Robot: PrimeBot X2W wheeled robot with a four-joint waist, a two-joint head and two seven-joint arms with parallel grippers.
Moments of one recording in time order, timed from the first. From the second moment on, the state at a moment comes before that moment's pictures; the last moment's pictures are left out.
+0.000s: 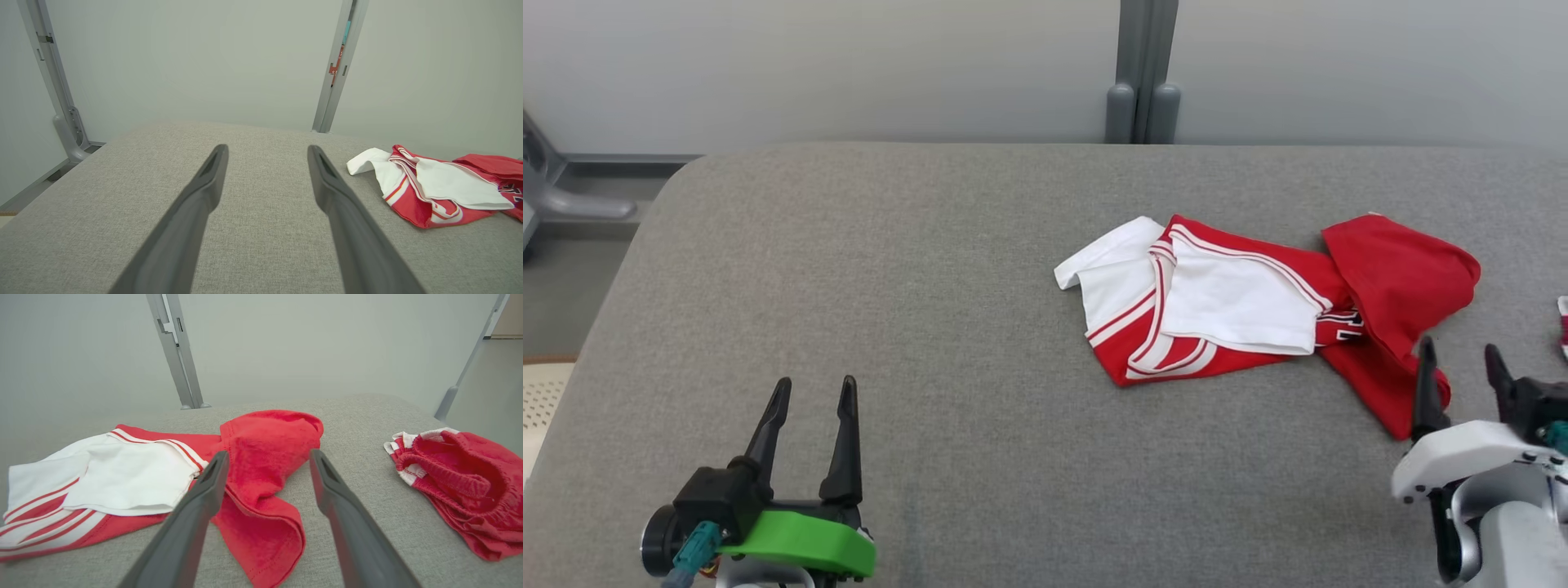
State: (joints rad) left arm -0.04 0.07 -0.09 0.20 -0.25 -0.13 -0.26; right arm -0.19 -0.05 -0.32 0.42 0.02 0.13 -0.18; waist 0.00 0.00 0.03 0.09
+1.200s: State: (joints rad) left arm -0.14 0.13 -0.27 0.34 -0.29 -0.13 -0.22; right arm -0.02 -0.05 -0.01 0.07 0.02 0.13 -0.16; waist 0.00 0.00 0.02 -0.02
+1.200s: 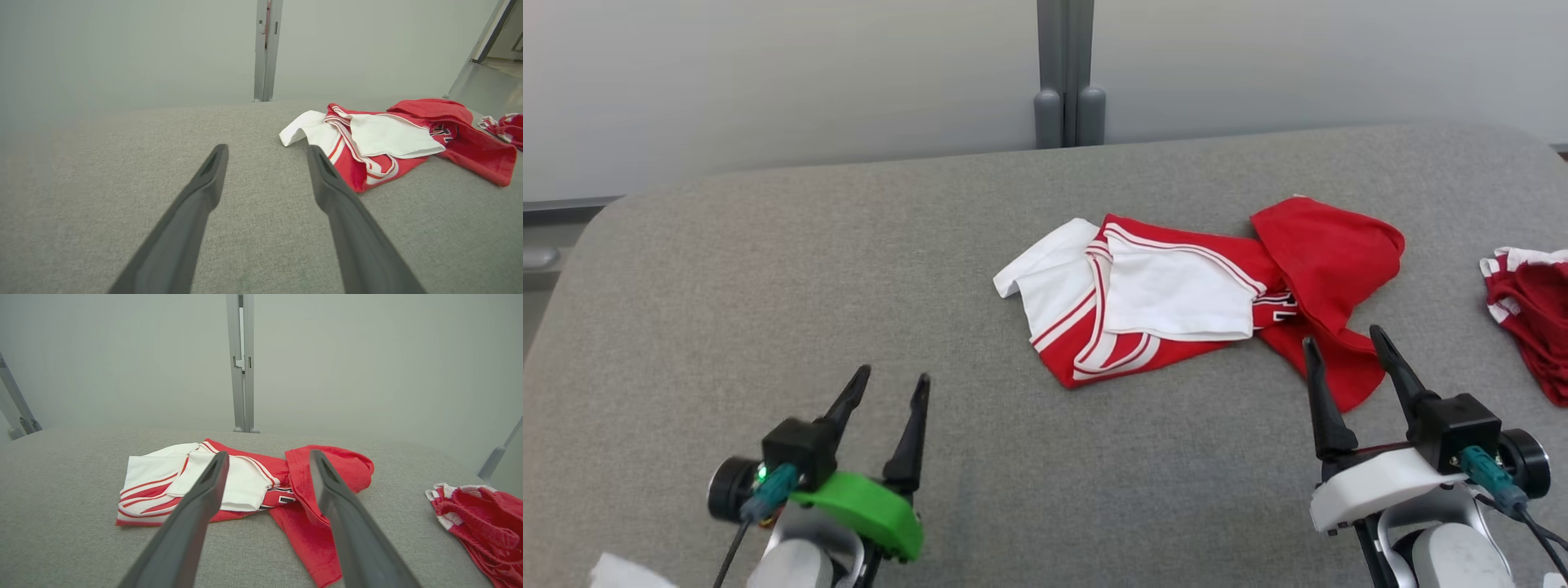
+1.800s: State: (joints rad) left arm -0.53 0.18 -0.81 0.68 -0.60 -0.13 -0.17; right arm -0.14 -0.05 0.11 0.12 0.06 0.13 -0.20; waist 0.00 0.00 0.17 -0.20
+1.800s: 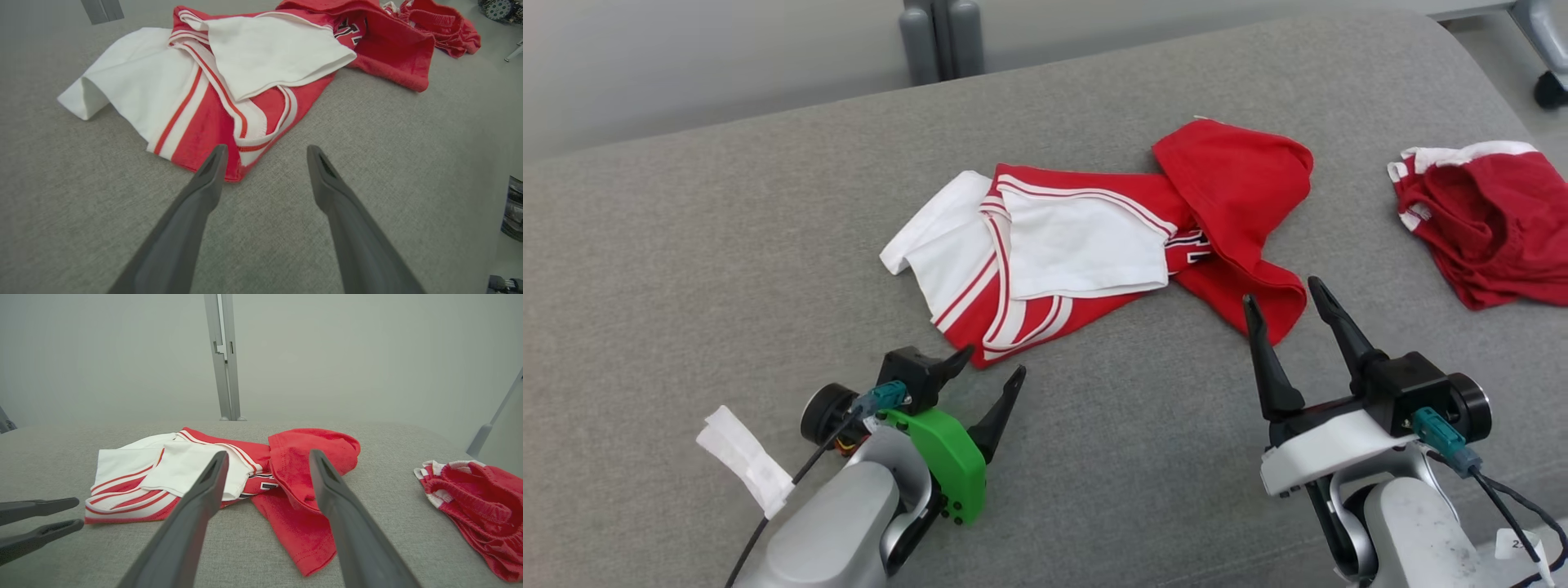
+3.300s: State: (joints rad) left arm -0.50 0.33 -0.81 0.07 -0.97 0.01 -0.12; right arm -0.09 -0.05 0.03 0.10 0.05 0.13 -0.19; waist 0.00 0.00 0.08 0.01
